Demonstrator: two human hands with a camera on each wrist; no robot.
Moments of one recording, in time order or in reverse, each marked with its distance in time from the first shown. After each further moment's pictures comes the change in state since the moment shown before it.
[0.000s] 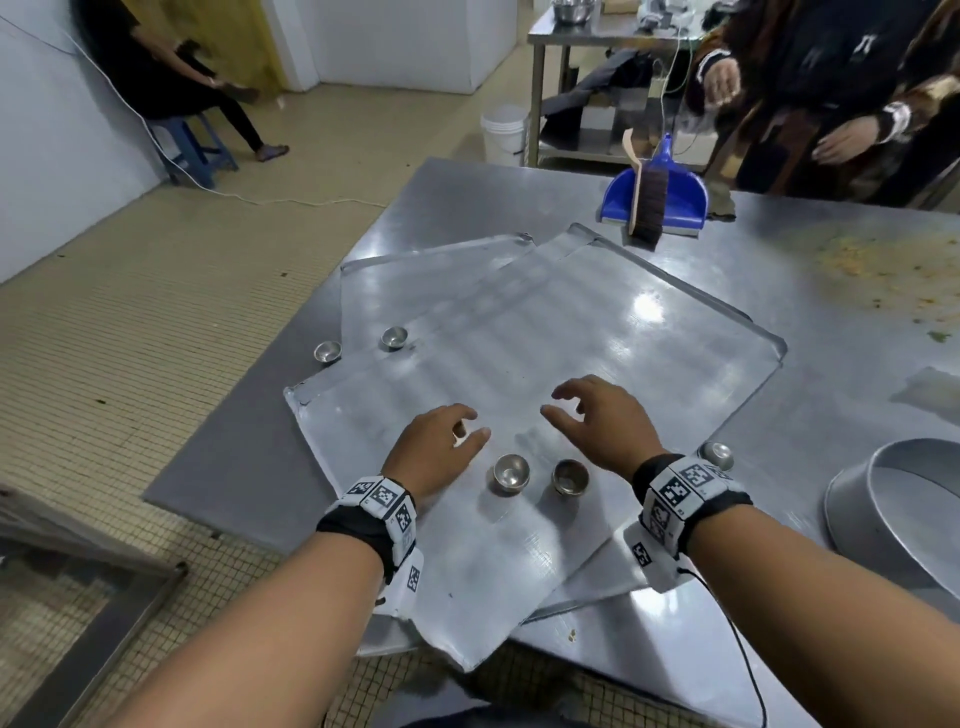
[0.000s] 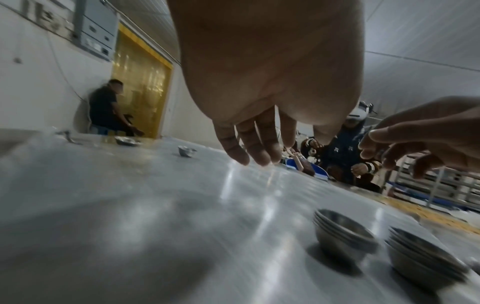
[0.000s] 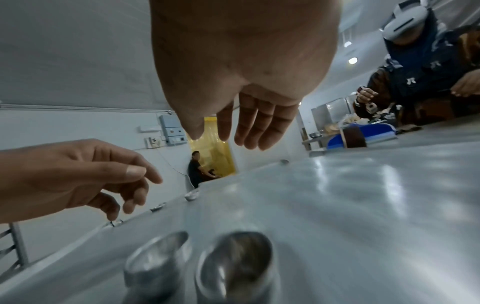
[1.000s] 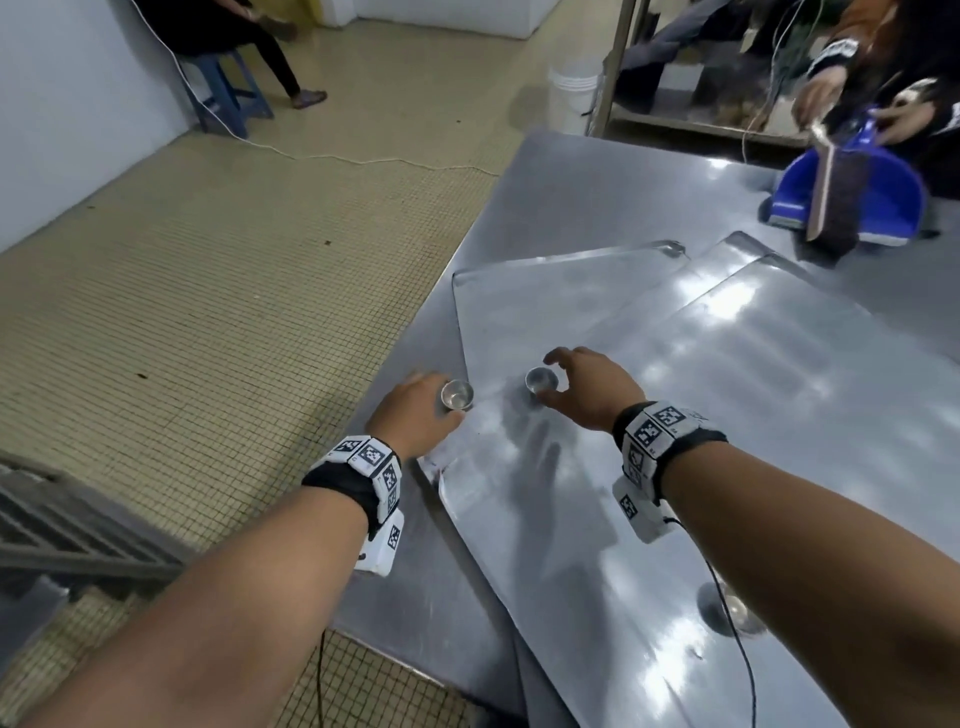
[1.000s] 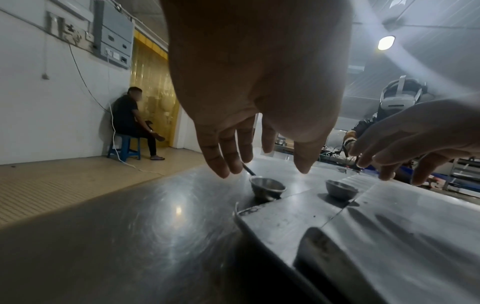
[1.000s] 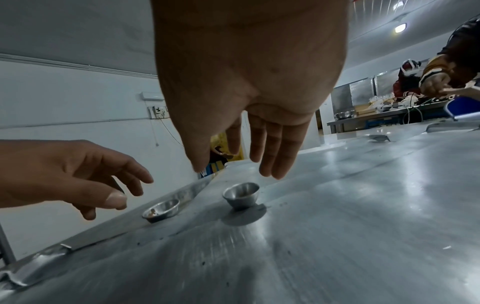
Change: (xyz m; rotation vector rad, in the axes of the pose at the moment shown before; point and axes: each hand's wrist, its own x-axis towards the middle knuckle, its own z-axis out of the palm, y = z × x) left_hand 0.139 -0.216 -0.171 0.128 -0.046 -0.141; right_hand 0.233 -0.179 0.135 -0.135 -0.299 0.033
